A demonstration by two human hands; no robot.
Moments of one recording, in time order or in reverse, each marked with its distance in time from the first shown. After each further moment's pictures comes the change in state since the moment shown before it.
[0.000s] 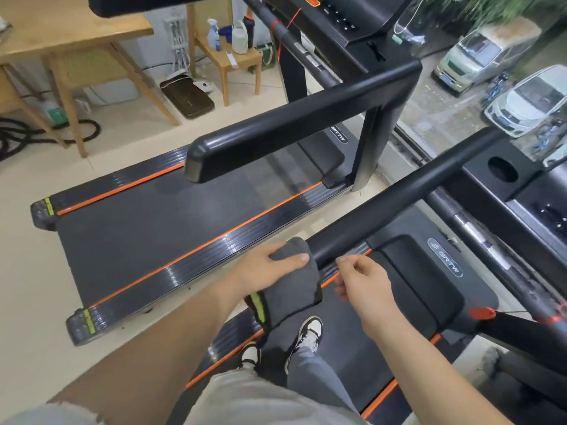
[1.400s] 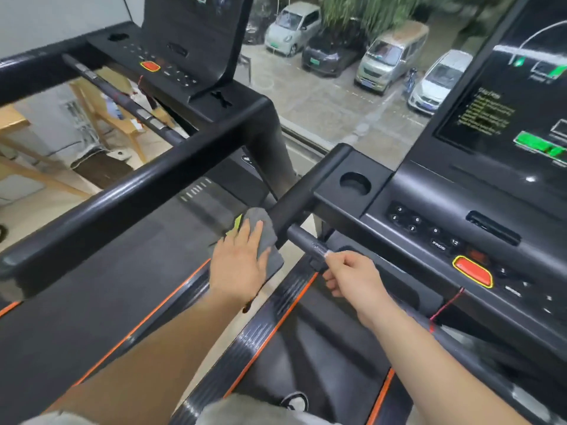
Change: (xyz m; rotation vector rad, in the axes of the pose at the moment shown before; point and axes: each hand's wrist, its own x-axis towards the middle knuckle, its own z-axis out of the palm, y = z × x) left_hand 0.155 0.165 0.222 1.152 0.438 0.627; right_hand 0.152 0.005 -0.265 0.127 0.094 0.039
